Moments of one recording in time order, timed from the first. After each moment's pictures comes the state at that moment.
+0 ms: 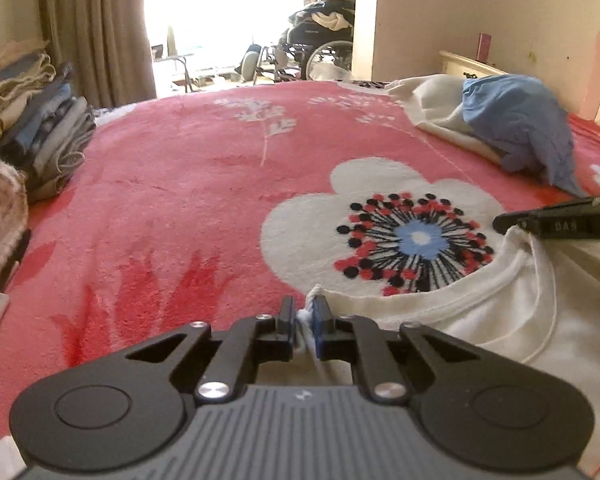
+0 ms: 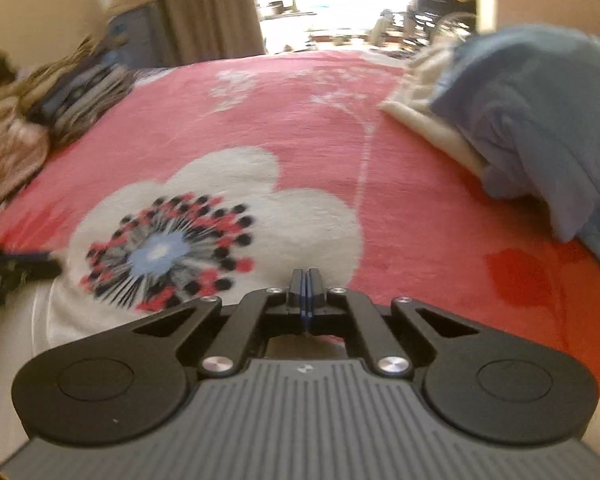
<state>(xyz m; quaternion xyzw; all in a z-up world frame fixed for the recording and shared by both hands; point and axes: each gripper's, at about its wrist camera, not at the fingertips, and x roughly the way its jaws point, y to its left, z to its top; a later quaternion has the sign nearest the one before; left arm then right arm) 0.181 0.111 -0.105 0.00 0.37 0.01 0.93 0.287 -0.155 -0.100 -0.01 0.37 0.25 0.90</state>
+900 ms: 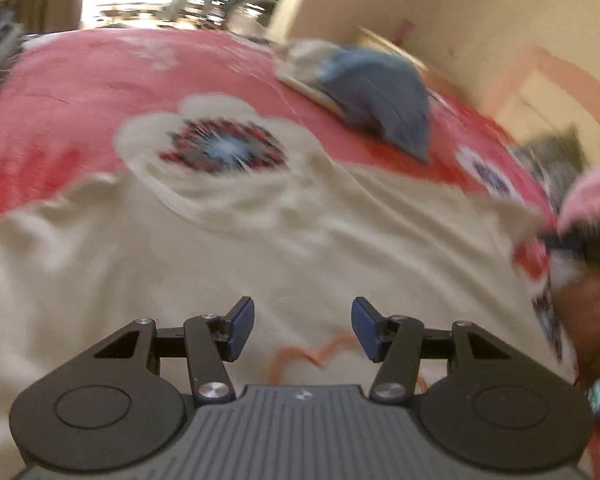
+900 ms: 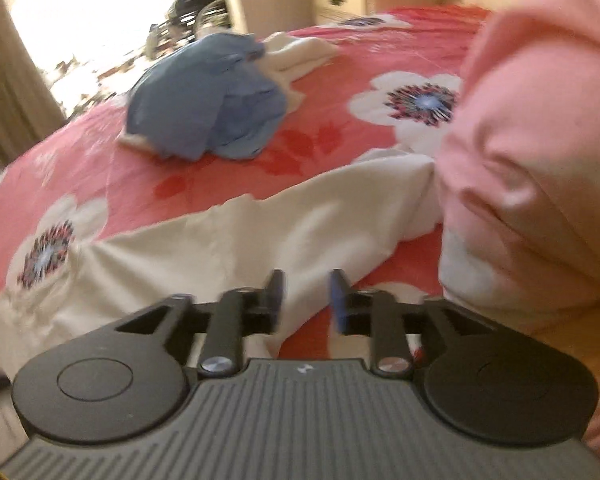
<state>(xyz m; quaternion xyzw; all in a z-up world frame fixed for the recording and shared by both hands) 0.079 0.037 -0.082 -0.10 0.43 -0.14 0.88 0.109 -0.358 -0.009 0.12 0.41 -0.06 0.90</state>
